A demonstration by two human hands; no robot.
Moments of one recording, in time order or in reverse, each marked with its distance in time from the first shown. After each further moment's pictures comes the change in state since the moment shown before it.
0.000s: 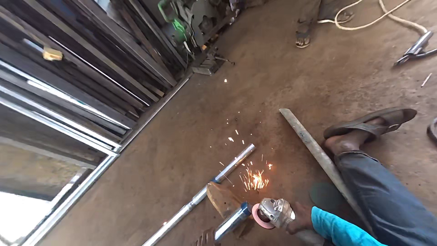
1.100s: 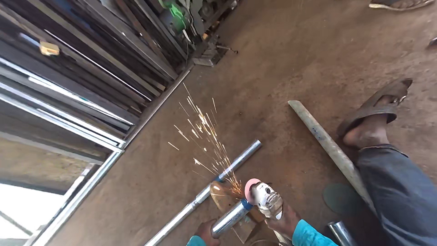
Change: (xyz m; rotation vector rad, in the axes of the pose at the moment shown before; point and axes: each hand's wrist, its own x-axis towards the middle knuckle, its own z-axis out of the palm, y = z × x) left_hand 0.105 -0.023 -0.031 -0.086 -0.871 -0.021; right_hand 0.067 -0.021 0.069 0.403 0.483 0.040
